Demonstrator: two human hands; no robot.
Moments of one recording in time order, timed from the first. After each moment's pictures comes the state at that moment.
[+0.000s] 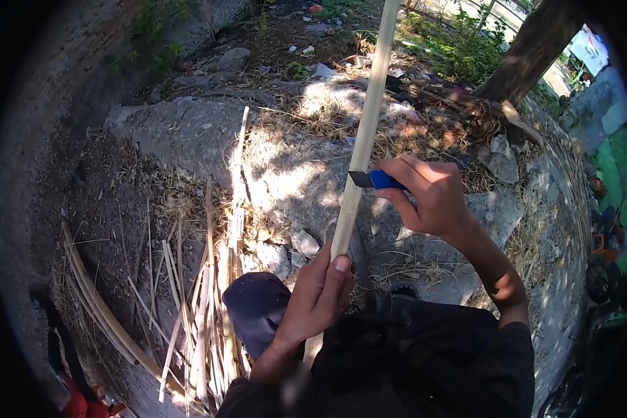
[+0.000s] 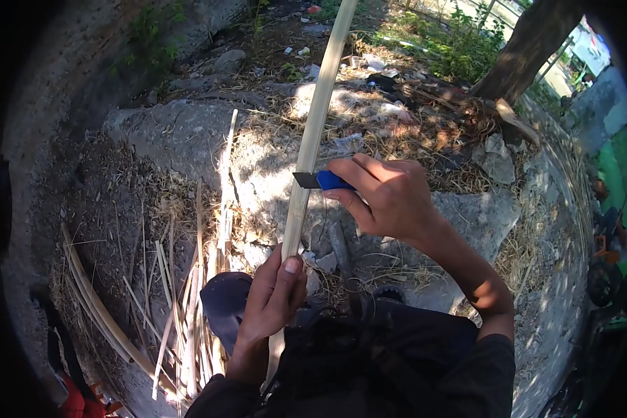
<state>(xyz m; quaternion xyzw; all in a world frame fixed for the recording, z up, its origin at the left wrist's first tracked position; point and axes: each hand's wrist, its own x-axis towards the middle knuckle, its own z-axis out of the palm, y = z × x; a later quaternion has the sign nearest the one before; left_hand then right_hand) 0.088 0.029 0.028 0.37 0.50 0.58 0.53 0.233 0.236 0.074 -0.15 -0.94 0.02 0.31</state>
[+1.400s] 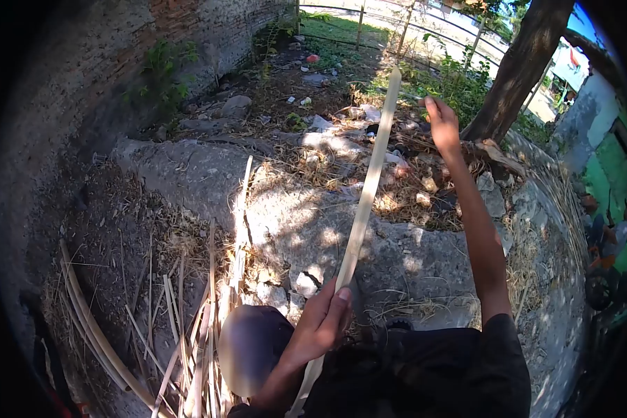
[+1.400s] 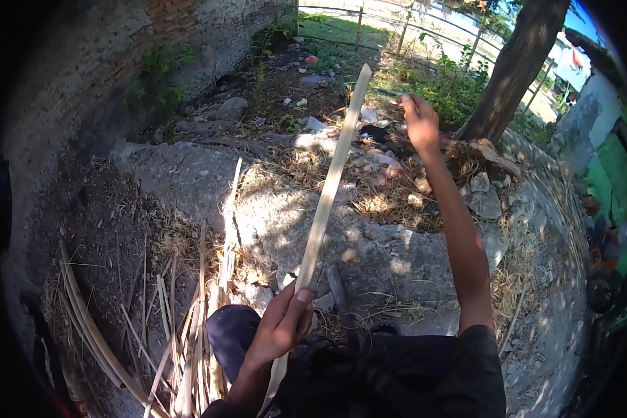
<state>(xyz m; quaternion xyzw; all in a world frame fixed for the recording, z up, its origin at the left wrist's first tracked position) 0.089 0.016 0.037 0.38 0.47 0.57 0.55 0.241 0.472 0.089 -0.36 -0.77 0.12 0.51</state>
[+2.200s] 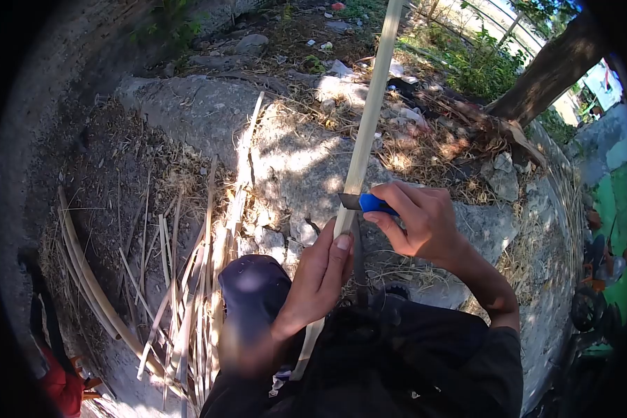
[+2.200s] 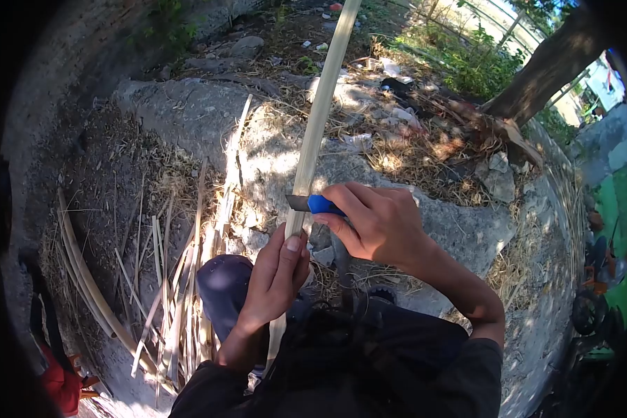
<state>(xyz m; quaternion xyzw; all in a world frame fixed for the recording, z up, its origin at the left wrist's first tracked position) 0.086 0.024 0.019 0.34 0.49 0.63 0.50 0.217 0.191 0.073 -0.10 -0.95 0.07 0.29</state>
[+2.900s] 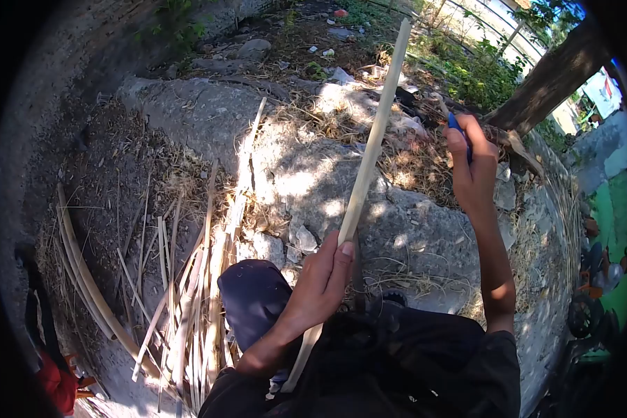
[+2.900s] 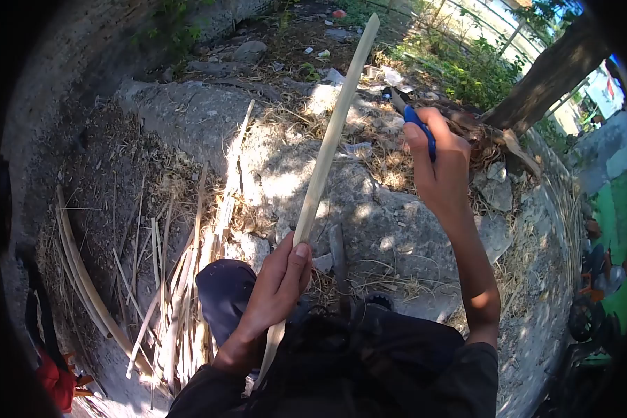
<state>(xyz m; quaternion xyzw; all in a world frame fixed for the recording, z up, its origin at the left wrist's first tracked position) 0.086 0.024 0.021 0.41 0.57 0.58 0.42 0.232 0.263 0.117 -0.30 -0.87 0.11 0.38</state>
